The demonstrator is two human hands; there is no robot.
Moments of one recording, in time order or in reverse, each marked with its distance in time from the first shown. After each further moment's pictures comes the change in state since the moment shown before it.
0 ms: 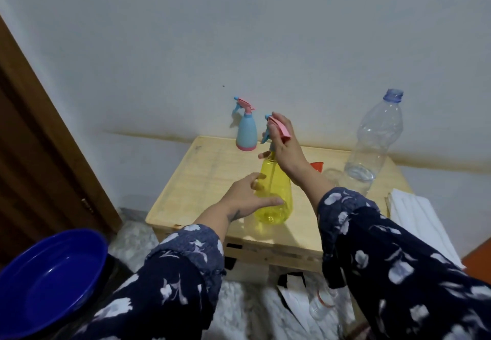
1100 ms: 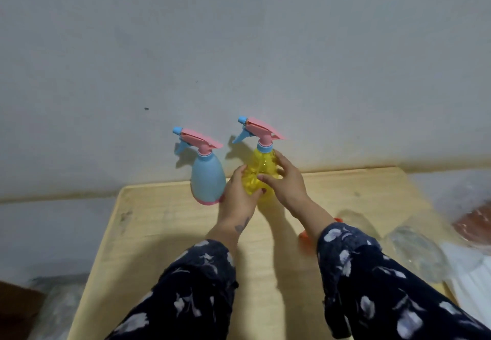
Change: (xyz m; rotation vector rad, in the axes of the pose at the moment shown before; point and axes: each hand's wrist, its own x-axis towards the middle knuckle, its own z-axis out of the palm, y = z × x) left_hand 0.353 -0.045 0.020 -0.160 0.161 0.095; right_hand 0.226 0.186 -0.042 -0.300 0.292 0.320
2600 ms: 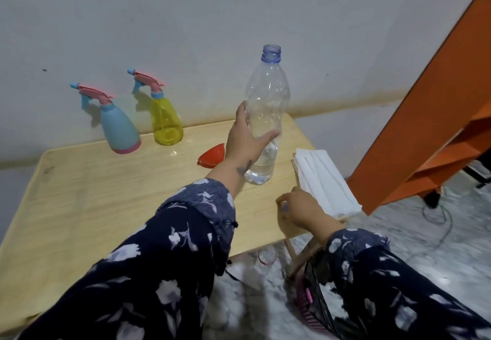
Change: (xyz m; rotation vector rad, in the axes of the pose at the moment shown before) left_hand -0.199 0.172 0.154 -0.066 -0.204 0.238; right_hand -0.249 0.123 -0.236 -0.917 -0.280 0.286
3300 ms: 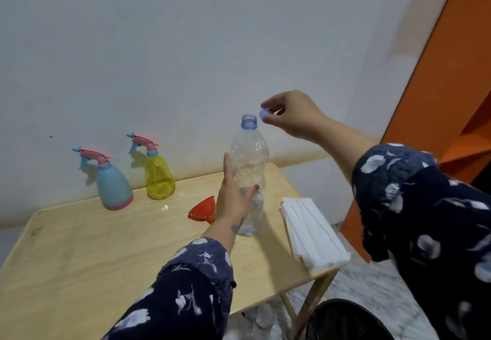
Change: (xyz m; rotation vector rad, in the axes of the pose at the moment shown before) left_hand -0.012 0.004 0.008 0.045 0.065 -0.024; right_hand -0.024 -0.066 -0.268 0.353 0.628 -0.365
